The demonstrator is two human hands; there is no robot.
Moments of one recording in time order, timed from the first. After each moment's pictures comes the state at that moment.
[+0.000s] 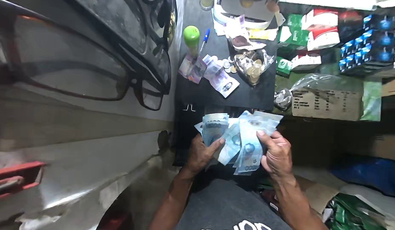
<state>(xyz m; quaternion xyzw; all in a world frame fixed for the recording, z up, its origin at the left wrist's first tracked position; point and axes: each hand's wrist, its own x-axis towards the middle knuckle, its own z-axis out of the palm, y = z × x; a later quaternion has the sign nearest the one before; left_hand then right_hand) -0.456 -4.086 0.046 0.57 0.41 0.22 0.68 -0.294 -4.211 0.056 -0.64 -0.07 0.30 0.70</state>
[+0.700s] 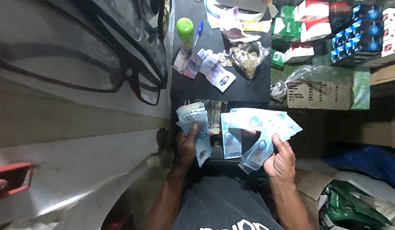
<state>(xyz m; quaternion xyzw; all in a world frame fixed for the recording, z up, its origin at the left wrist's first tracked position) -0.475 -4.072 0.028 0.48 0.40 0.34 0.70 -0.313 -4.236 0.050 -0.59 0.11 0.21 0.77</state>
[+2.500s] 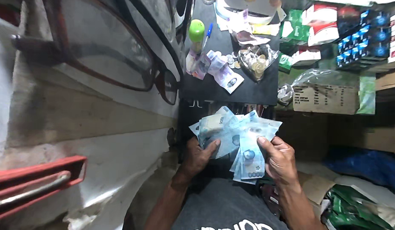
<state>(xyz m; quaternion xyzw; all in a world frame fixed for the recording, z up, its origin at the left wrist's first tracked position) -0.490 -4.078 0.055 0.59 0.38 0.25 0.67 -0.320 -4.227 0.062 -0.67 -0.07 0.31 0.67</state>
